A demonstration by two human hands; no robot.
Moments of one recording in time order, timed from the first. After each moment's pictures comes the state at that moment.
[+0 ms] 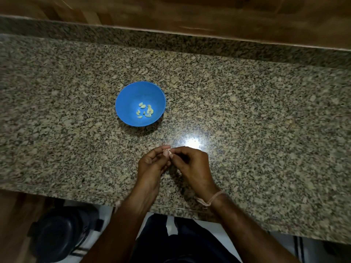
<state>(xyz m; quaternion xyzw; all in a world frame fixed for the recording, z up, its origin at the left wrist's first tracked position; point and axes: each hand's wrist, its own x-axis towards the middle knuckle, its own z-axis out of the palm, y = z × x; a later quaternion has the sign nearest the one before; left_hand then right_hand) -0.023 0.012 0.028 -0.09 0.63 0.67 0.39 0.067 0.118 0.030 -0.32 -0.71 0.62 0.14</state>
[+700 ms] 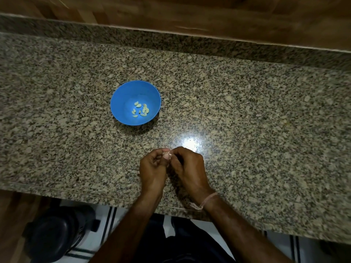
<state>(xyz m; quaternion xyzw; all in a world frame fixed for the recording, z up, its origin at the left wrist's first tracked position) 0.004 0.027 0.023 -0.02 0.76 0.59 0.26 0.076 0.118 0.032 -0.30 -0.81 0.48 0.14</state>
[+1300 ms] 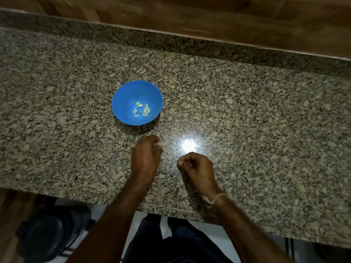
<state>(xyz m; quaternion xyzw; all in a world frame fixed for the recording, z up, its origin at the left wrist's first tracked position) -0.054 0.023 0.017 0.25 0.91 0.31 0.14 0.098 0.137 -0.001 -0.38 -0.72 0.58 0.08</state>
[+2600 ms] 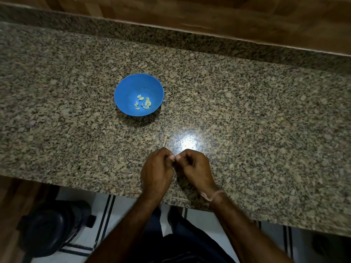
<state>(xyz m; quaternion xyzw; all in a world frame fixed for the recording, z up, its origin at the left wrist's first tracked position) 0.022 0.004 0.020 0.20 0.91 0.32 0.16 0.105 0.111 0.019 -0.36 -0.74 0.56 0.10</state>
